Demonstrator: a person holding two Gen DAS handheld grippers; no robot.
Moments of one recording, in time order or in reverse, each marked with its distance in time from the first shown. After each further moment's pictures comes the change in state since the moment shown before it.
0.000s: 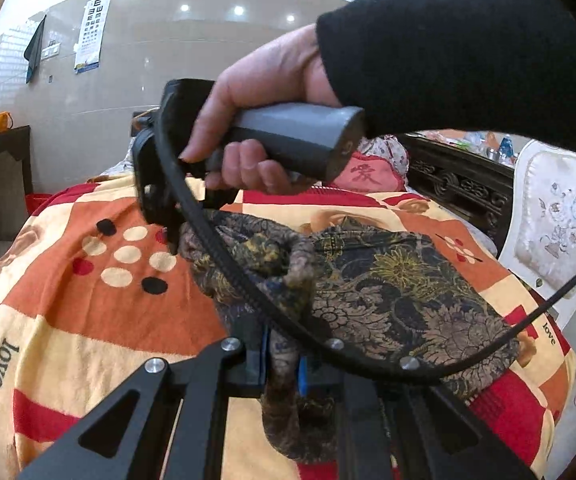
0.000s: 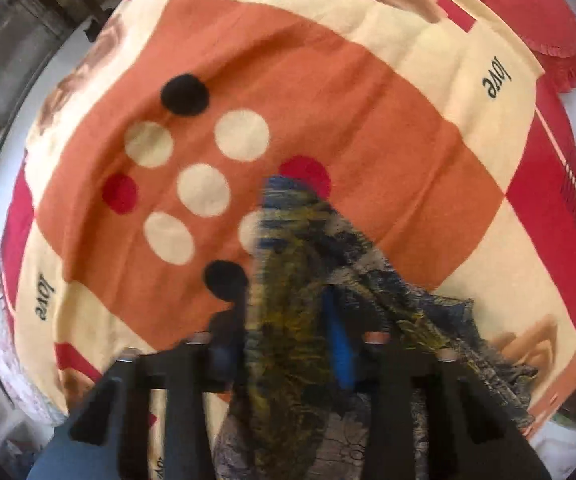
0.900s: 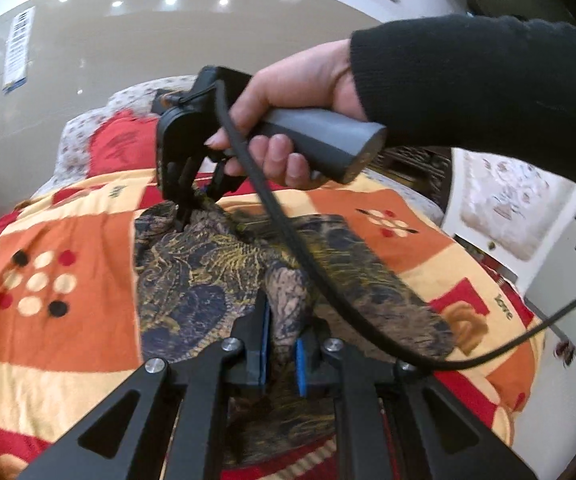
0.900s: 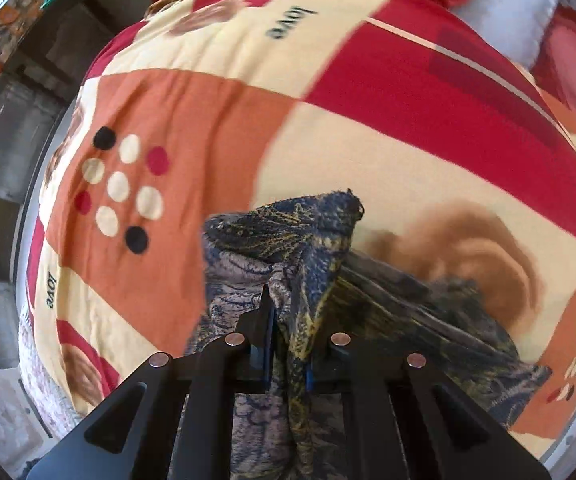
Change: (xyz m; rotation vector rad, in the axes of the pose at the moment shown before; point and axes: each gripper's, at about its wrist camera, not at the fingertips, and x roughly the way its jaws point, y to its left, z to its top) left arm 0.016 -0.110 0.013 0.158 0.084 -0.197; right arm -0.047 -0.177 -0.111 0.234 -0.132 0.131
